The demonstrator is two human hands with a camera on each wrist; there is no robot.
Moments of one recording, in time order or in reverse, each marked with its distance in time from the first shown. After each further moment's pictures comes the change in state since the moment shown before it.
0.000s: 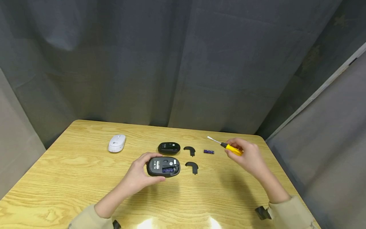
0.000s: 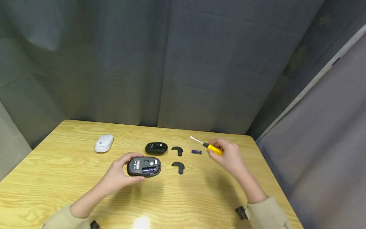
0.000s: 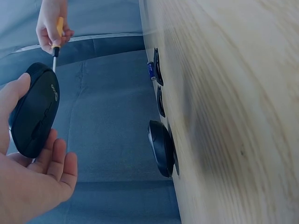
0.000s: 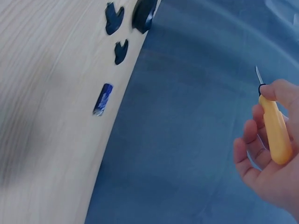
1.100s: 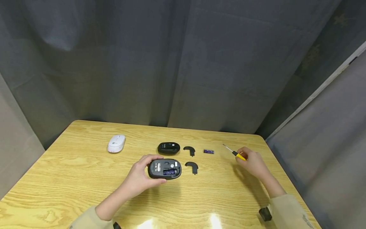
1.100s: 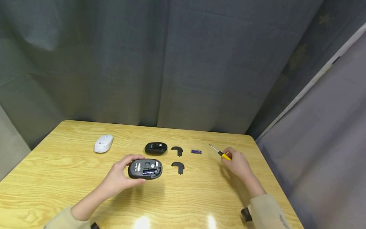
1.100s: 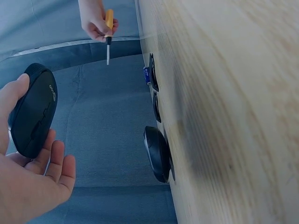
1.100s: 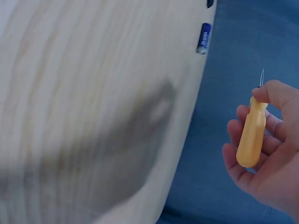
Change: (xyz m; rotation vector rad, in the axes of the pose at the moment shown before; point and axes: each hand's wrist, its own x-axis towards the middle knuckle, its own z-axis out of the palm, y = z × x) left_hand -0.003 -0.004 0.006 0.005 0.003 0.039; right_hand -0.032 0.097 0.035 -0.013 -0.228 0.296
